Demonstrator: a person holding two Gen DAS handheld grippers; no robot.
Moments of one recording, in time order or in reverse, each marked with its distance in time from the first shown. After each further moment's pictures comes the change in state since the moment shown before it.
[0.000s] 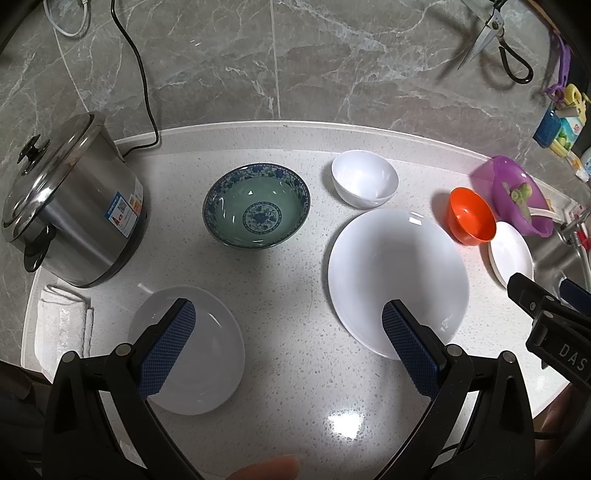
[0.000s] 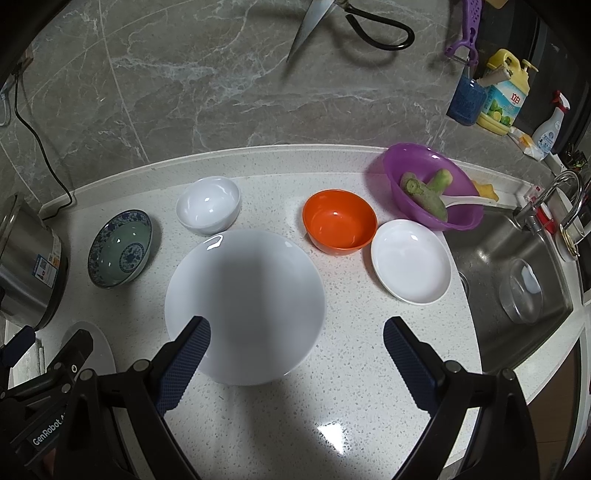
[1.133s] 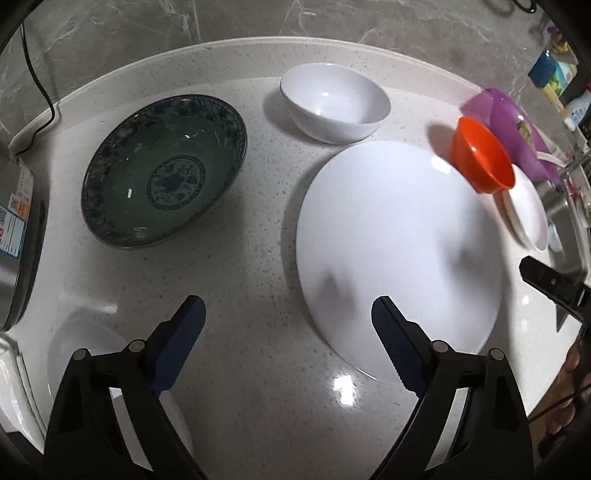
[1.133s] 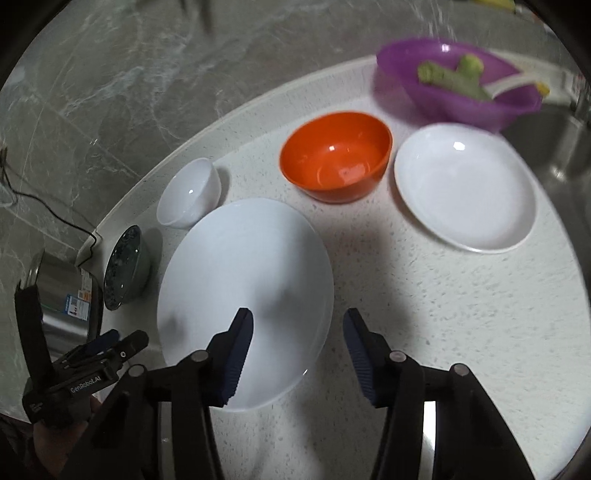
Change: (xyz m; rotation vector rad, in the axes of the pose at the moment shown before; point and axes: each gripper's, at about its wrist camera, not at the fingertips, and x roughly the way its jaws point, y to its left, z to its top) left arm 0.174 -0.022 0.014 0.144 0.195 -0.170; right arm 0.127 -0.086 -0.027 0.267 0.095 0.395
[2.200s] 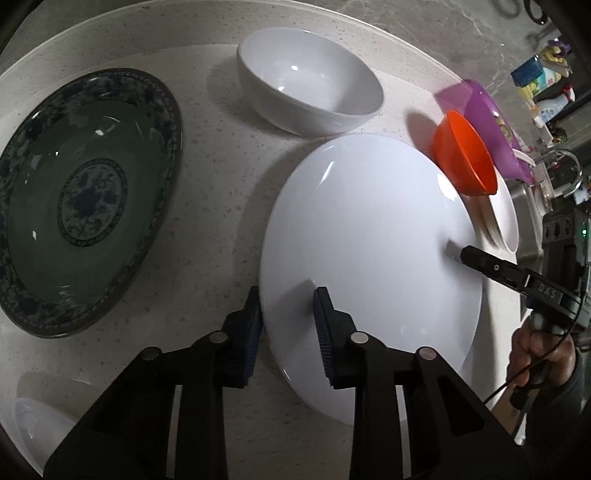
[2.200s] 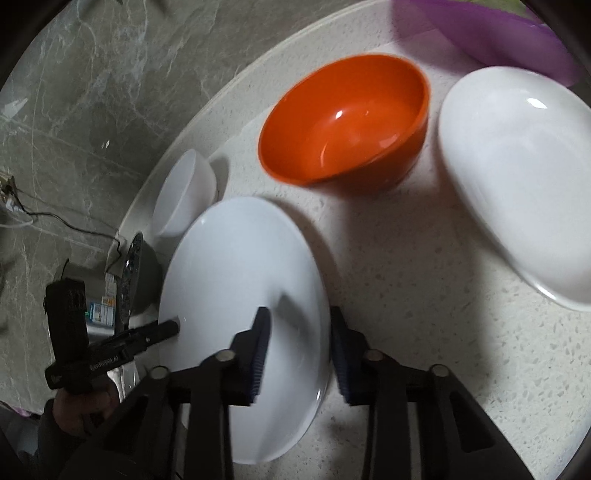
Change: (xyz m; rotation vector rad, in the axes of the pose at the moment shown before) left arm 0.075 -0.008 0.057 0.042 0.115 -0.259; right arm 0.060 -0.031 0.030 0.008 0.112 0.193
